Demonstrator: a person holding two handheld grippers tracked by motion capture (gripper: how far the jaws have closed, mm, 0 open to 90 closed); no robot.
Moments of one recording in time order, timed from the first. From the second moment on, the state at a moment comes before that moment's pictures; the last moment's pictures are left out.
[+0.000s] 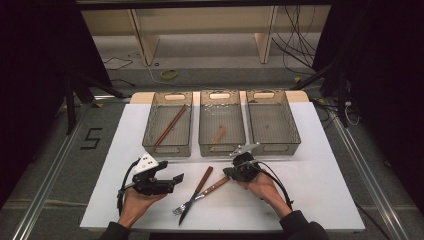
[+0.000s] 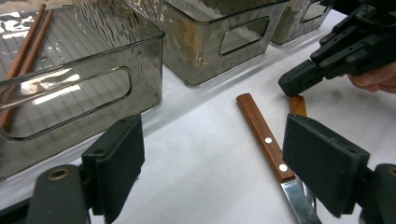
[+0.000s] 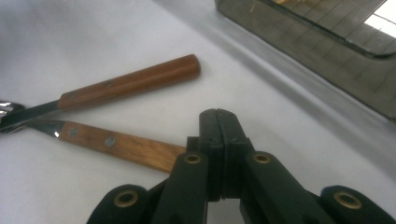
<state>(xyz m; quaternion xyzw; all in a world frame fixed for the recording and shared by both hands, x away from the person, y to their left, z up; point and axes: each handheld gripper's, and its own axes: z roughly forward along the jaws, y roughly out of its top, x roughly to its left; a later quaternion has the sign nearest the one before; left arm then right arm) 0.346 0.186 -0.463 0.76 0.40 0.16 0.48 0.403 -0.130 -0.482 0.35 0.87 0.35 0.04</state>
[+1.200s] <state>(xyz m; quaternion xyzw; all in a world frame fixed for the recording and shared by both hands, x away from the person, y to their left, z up) 0.346 0.187 -0.462 0.76 0.40 0.16 0.49 0.395 -0.116 -0.464 0.33 0.87 0.37 0.05</state>
